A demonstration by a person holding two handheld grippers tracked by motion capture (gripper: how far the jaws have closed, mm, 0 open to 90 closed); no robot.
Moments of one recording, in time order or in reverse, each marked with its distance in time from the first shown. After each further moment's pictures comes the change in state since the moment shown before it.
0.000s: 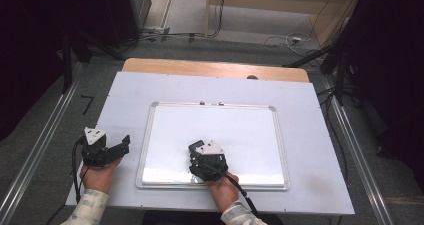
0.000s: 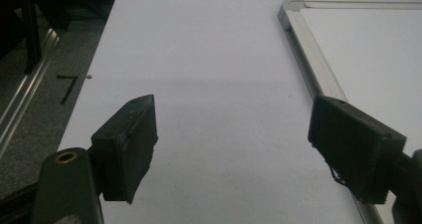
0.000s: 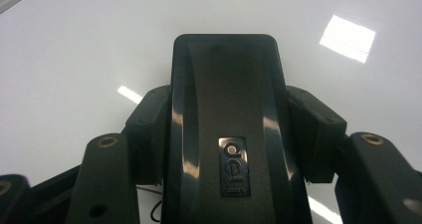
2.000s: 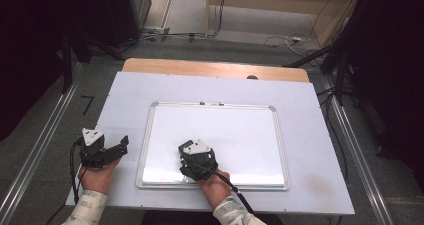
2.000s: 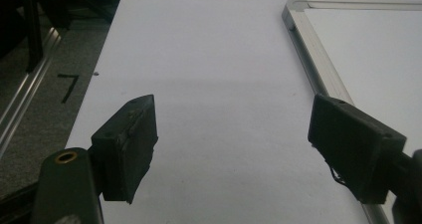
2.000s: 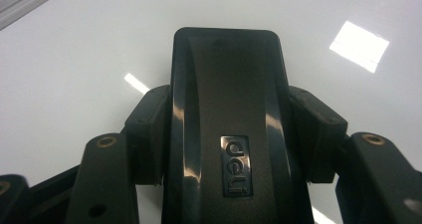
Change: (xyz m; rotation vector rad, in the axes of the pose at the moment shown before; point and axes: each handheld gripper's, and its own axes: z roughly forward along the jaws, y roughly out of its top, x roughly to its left) left arm 0.004 -0.001 -0.003 -0.002 0.003 -0.007; right arm 0.018 0.011 0.009 0.025 0.033 -0.084
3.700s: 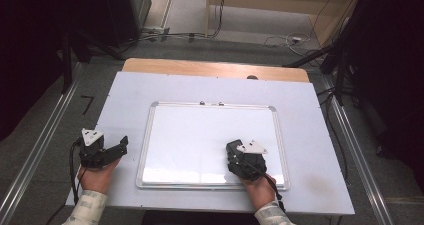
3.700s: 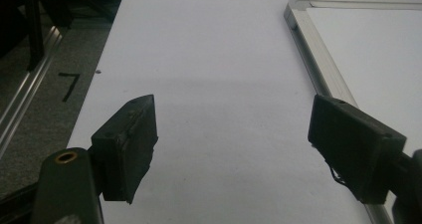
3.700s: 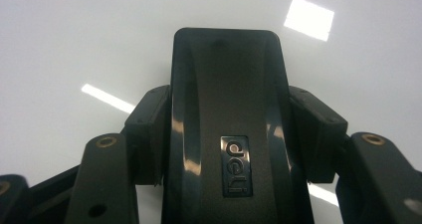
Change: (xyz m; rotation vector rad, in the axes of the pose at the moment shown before) left arm 0.001 -0.001 0.000 -0.001 0.001 -0.005; right arm -0.103 -0.056 -0.043 0.007 -0.149 0.165
